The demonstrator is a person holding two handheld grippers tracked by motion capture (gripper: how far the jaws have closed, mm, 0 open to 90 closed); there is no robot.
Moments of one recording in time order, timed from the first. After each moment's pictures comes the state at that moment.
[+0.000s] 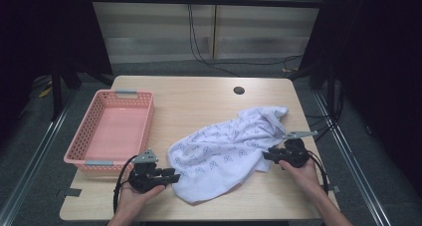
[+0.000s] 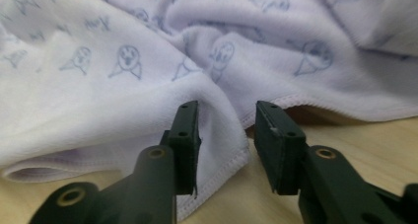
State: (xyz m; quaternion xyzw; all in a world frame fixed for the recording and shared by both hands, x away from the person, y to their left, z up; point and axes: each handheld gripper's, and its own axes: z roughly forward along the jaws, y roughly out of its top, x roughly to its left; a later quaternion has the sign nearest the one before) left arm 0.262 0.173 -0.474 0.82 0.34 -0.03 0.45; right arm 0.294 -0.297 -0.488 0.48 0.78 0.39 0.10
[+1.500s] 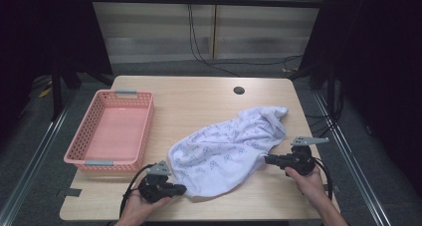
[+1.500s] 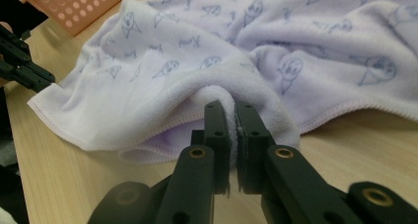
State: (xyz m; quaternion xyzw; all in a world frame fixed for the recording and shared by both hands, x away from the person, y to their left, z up) left arm 0.255 0.158 -0.488 0.85 0.29 -0.07 0.44; right arm 0.266 -0.297 -0.470 0.45 0.76 0.46 0.05
